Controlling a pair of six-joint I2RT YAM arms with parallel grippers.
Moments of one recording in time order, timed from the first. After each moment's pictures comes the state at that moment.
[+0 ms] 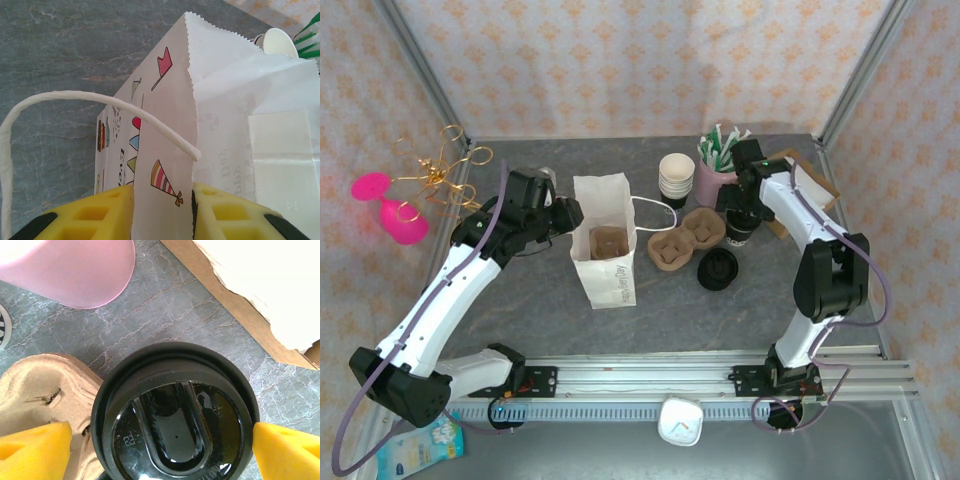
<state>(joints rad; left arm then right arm) -0.37 1.15 1.24 -0.85 0.02 -0.70 0.21 1.74 1.49 -0.99 0.16 0.42</state>
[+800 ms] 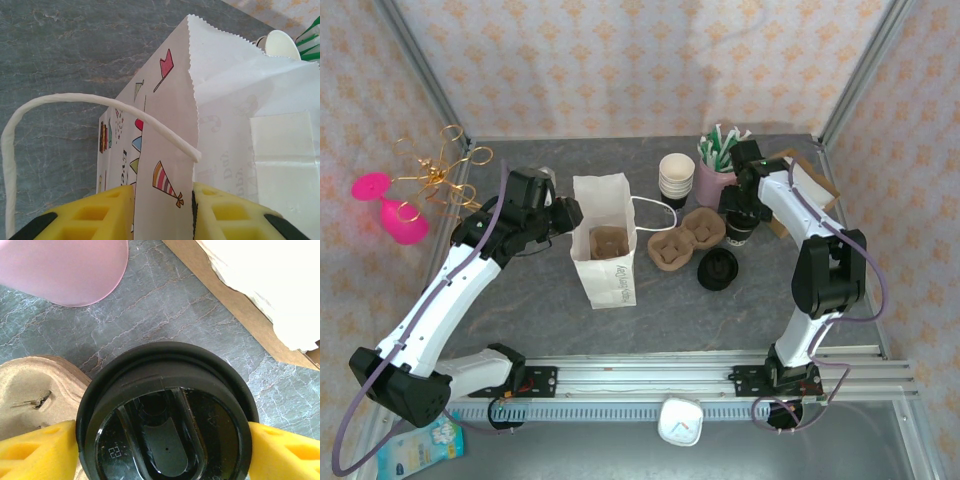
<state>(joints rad) -0.37 1.15 1.24 -0.85 0.01 -0.70 0.21 1.76 1.49 -1.00 0.17 0.42</state>
